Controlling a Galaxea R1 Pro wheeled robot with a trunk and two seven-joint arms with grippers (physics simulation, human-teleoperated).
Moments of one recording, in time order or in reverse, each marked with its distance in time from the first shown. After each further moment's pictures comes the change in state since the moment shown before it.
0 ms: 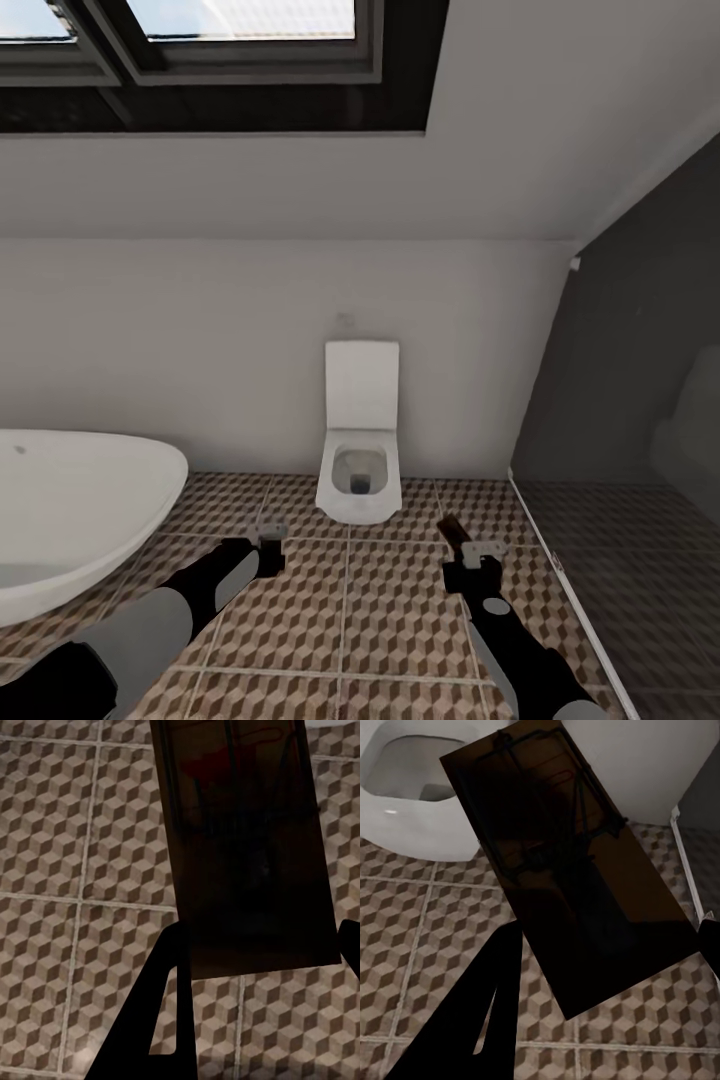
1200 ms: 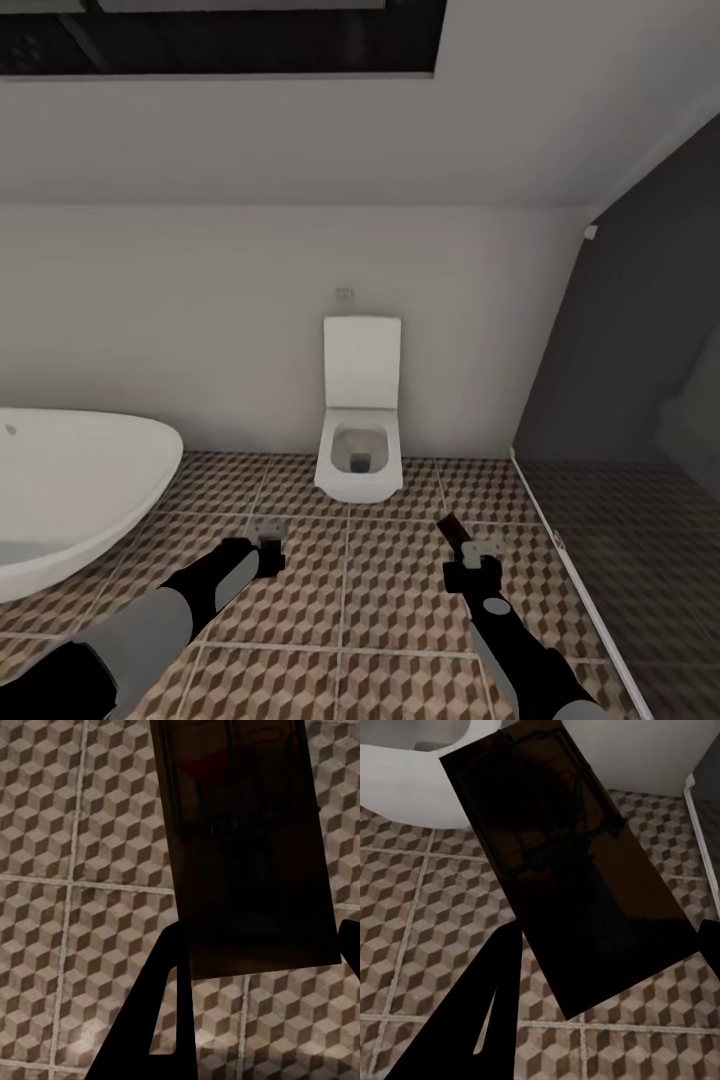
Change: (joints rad) left arm 0.000 0.000 0.000 0.000 0.000 0.000 0.000; right arm 0.000 -0.001 -0.001 -0.001 0.000 -0.001 0.001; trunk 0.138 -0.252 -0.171
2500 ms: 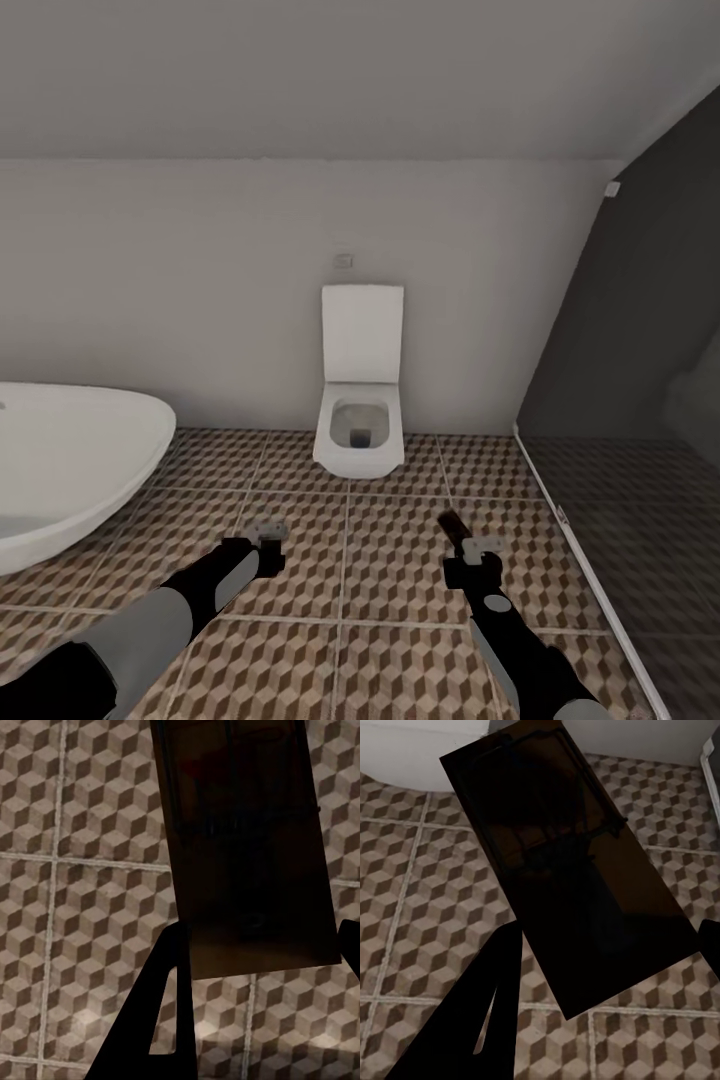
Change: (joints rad) left arm 0.000 0.000 0.000 0.001 0.000 0.000 0.000; right arm 0.000 -0.003 -0.001 -0.020 0.000 0.000 0.001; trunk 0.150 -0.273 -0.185
